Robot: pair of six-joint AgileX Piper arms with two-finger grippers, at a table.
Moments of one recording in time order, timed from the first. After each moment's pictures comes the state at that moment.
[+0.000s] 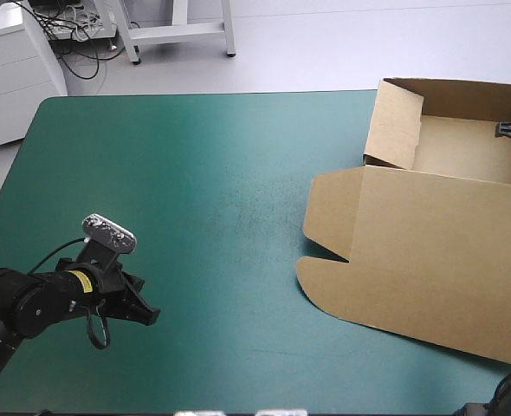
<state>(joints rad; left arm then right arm) -0.41 0.89 -0.85 -0.10 1.02 0.13 -0.38 1.93 -2.01 0.03 1.24 -0.17</state>
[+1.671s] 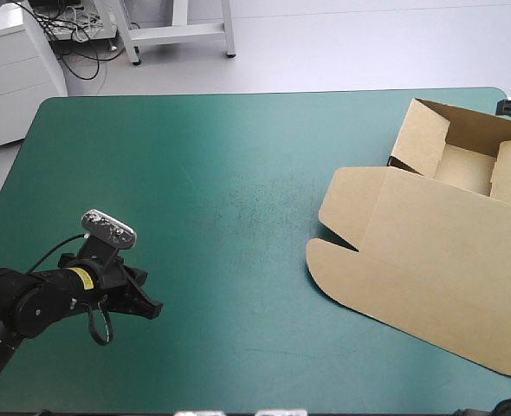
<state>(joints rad) -0.41 0.89 -0.85 -0.11 0.96 0.13 -0.38 1.70 -1.94 0.24 1.24 -0.23</state>
